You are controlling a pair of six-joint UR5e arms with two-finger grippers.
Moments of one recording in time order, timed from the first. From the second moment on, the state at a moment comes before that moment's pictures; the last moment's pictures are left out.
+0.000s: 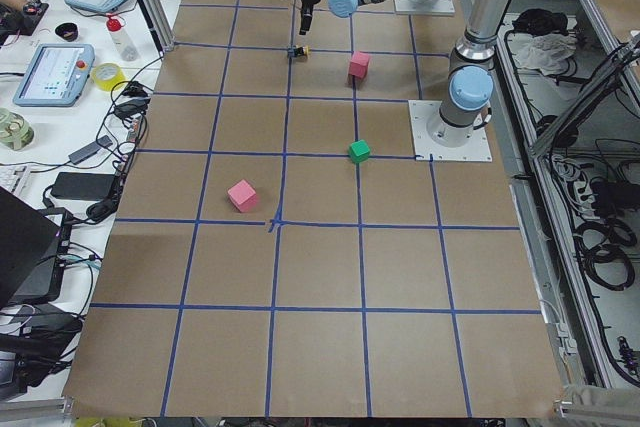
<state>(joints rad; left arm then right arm) -1.85 -1.68 -1.92 -0.86 1.52 -0.31 1.56 -1.58 1.64 -1.68 -1.53 -0.15</state>
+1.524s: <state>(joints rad) -1.93 -2.00 -2.03 -0.36 1.58 -0.40 1.56 -1.58 1.64 -1.68 -1.53 -0.15</state>
